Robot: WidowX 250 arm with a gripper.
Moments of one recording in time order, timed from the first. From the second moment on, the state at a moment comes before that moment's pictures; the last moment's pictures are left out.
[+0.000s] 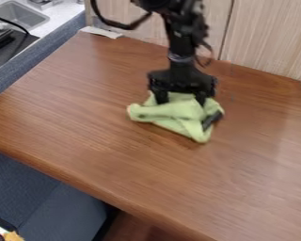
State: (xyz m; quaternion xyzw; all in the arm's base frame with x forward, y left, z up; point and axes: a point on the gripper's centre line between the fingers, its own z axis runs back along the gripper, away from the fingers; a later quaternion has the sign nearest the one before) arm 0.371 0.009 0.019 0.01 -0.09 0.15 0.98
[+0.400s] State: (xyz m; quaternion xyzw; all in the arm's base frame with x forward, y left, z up) arm 0.390 0.078 0.022 0.02 -0.09 0.25 0.97
